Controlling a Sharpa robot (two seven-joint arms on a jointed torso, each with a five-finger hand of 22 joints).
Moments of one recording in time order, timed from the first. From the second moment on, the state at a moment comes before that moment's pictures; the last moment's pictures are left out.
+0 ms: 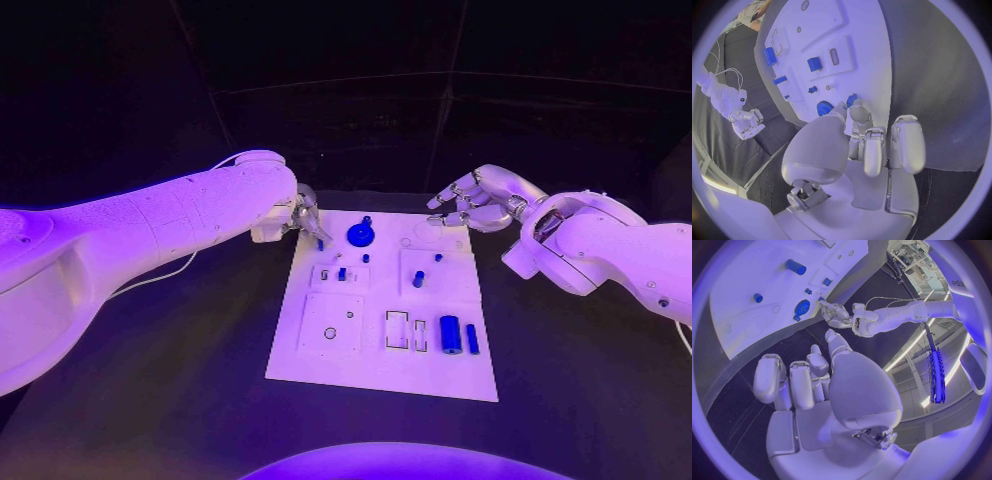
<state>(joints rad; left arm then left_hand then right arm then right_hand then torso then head) 1.34 -0.43 -0.13 0.90 -1.05 0.31 -0.46 1.25 0.02 0.05 0.23 0.11 0.96 0.04 0.54 0.51 1.26 -0.03 0.97 0.79 1.47 -0.09 1.57 1.31 0.06 1.47 0.01 1.35 1.28 1.30 -0.86 -0.09 1.53 -0.95 -0.33 0.02 1.38 -0.02 -0.03 0.07 0.35 0.95 0.15 0.12 0.07 1.27 0.07 1.13 1.16 1.47 -0.01 1.37 1.25 0.06 1.33 0.10 1.39 1.22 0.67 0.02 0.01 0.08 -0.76</state>
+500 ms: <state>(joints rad) 1.34 -0.43 -0.12 0.90 -1.05 0.32 -0.44 1.36 0.06 0.12 0.16 0.11 0.97 0.04 0.51 0.48 1.27 -0.03 0.97 0.78 1.47 -0.09 1.57 1.31 0.06 1.47 0.01 1.35 1.29 1.30 -0.86 -0.09 1.53 -0.95 -0.33 0.02 1.38 -0.02 -0.03 0.07 0.35 0.95 0.15 0.12 0.07 1.27 0.07 1.13 1.16 1.47 -0.01 1.37 1.25 0.06 1.33 0.10 1.39 1.22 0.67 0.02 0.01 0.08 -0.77</state>
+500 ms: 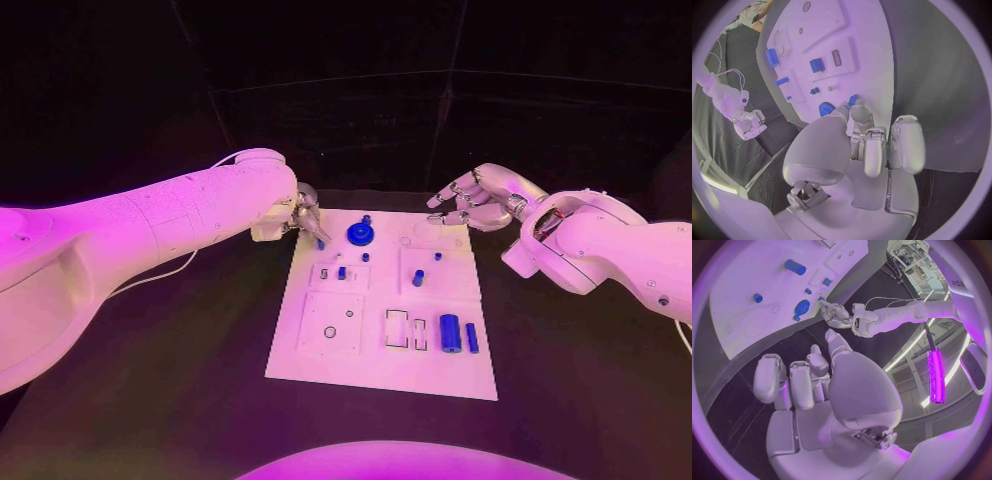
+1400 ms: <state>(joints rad) 1.34 -0.56 -0.12 1.06 -0.98 0.23 -0.39 1.31 -0.07 0.38 0.15 0.15 0.97 0.05 0.51 0.47 1.28 -0.03 0.94 0.73 1.47 -0.09 1.57 1.31 0.06 1.47 0.02 1.35 1.30 1.30 -0.87 -0.09 1.53 -0.95 -0.33 0.02 1.38 -0.02 -0.03 0.07 0.35 0.95 0.15 0.12 0.07 1.27 0.07 1.13 1.16 1.47 -0.01 1.37 1.25 0.06 1.33 0.10 1.39 1.22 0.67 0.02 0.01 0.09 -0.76</state>
